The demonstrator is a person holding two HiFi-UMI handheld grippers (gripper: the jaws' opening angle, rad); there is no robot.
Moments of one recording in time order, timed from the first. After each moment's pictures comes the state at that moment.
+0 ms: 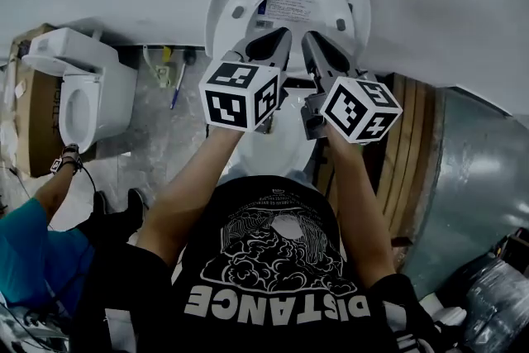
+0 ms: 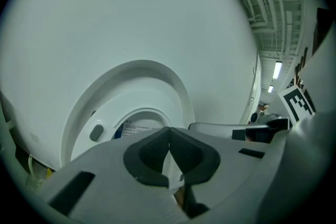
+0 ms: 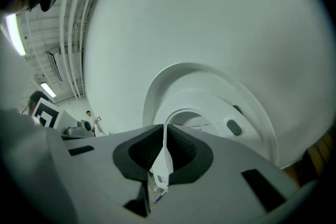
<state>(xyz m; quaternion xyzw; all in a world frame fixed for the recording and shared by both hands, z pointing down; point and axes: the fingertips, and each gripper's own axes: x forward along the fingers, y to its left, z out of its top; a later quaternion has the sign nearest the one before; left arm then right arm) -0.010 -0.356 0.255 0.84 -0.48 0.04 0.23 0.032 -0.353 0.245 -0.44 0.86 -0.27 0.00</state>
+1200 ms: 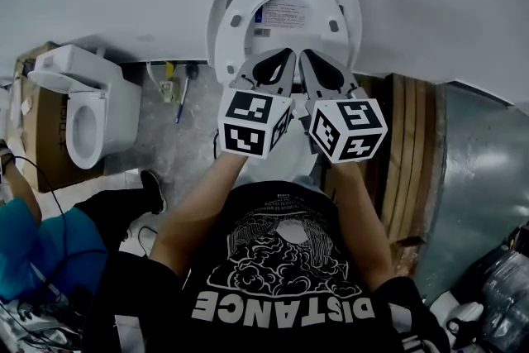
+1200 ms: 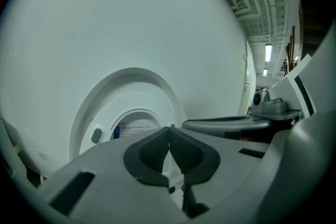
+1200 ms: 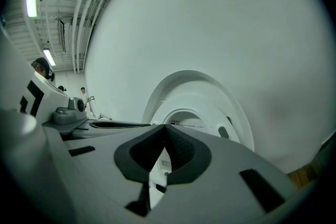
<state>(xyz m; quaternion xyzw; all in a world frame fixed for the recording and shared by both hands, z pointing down) 0.010 -0.318 0.246 0.86 -0.48 0.08 0.16 0.034 -0.315 0.238 -0.47 0.86 -0.17 -0.08</state>
